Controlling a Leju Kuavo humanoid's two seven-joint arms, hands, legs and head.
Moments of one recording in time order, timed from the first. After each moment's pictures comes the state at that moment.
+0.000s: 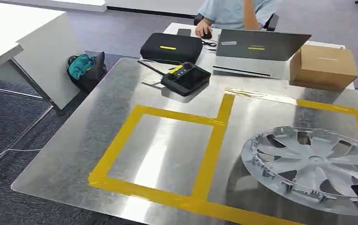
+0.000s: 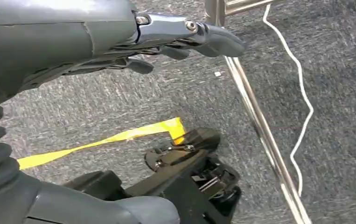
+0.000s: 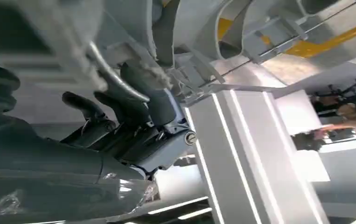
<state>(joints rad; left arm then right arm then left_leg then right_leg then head) -0.12 -0.16 0.74 -0.22 -1.03 0.09 -0.40 0.31 0.12 -0.67 -1.87 1.14 -0.17 -0.13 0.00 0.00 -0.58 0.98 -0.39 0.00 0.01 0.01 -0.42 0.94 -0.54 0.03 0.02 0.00</state>
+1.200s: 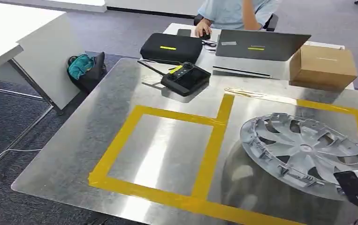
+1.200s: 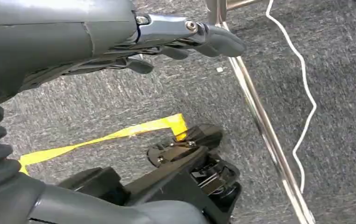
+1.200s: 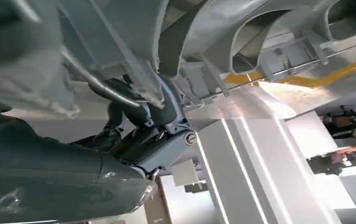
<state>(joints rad) -0.13 -0.16 0.72 -0.22 -1.01 0.07 -0.37 0.21 0.07 -0.55 -1.62 1.10 -0.23 -0.06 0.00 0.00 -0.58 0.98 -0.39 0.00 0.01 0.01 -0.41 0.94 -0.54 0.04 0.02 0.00</state>
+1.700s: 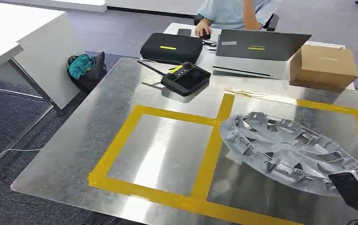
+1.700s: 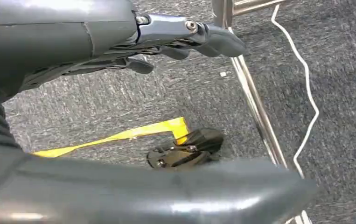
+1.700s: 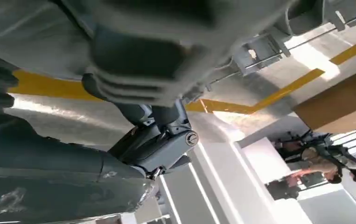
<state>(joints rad) -0.12 -0.16 0.72 -0.22 -0.99 0.10 -0.37 0.29 0.05 -0.44 -1.77 0.91 -0.12 -0.05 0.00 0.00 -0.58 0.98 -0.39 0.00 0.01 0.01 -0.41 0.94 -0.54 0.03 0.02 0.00</state>
